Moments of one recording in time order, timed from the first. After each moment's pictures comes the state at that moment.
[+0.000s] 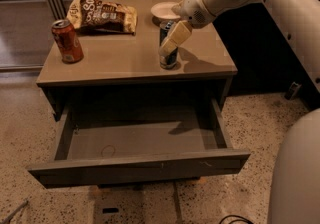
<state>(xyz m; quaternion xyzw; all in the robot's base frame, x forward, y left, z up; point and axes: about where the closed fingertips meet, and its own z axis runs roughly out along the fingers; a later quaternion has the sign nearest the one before) 0.699 -0.032 0.907 -0.59 0.70 0.19 0.36</state>
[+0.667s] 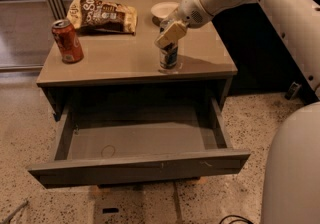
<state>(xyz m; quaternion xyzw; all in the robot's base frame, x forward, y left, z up) 0.702 -0.027 0.905 -0.59 0.70 0.19 0.35</state>
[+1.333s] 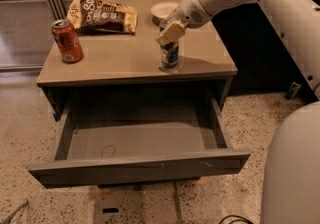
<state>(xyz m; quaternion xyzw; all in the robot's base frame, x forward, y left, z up) 0.702 -0.027 0.904 -0.59 0.70 0.19 0.35</state>
